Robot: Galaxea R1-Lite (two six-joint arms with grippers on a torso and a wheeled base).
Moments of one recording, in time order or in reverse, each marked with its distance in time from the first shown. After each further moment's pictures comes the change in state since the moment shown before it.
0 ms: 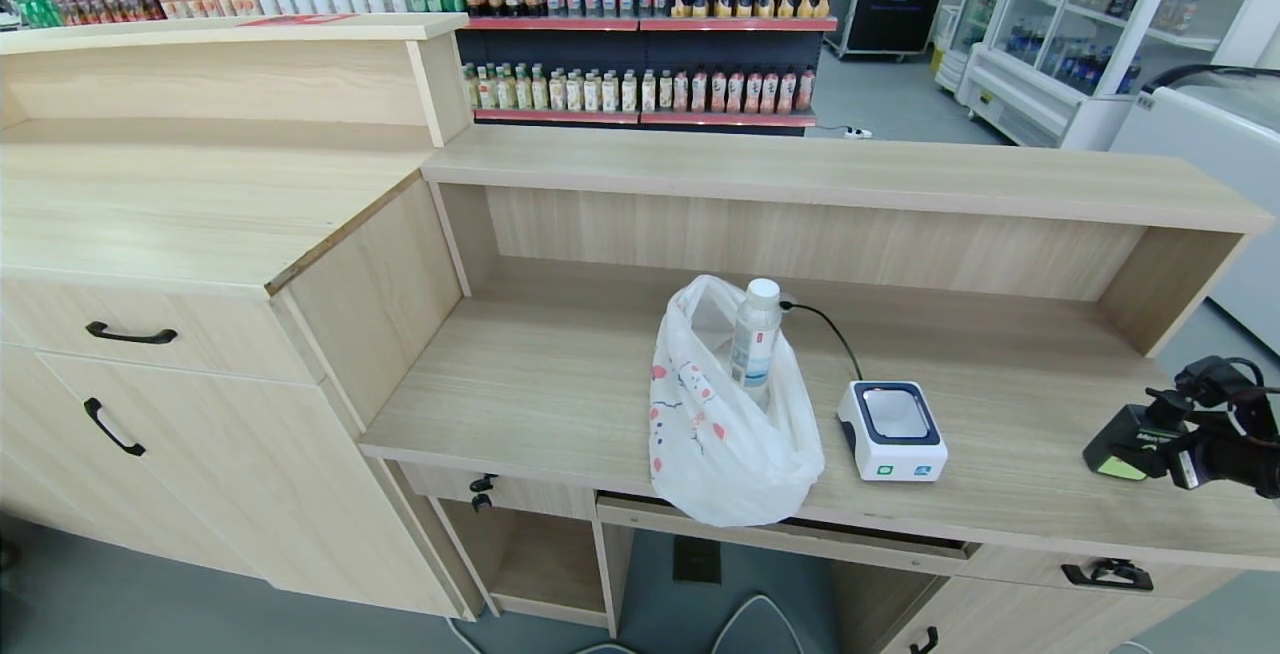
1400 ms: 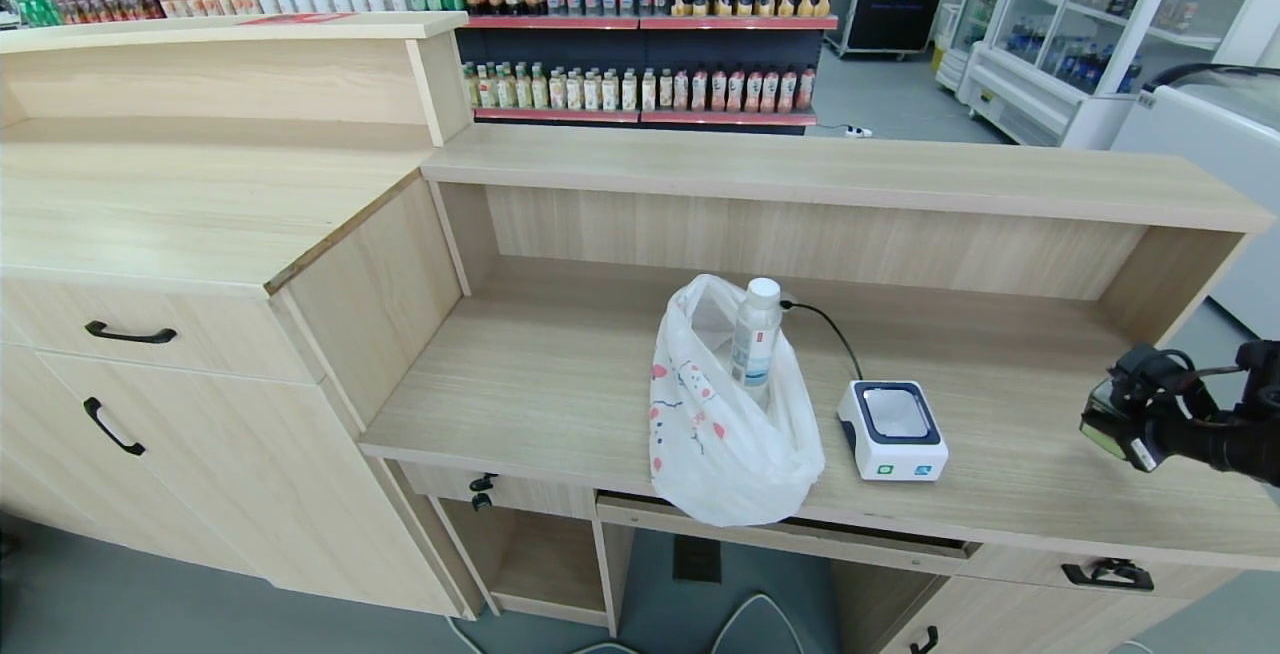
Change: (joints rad) left arm 0.000 0.000 0.000 0.000 0.000 0.000; right arm 0.113 -0.040 0.019 -0.042 -0.024 -0.223
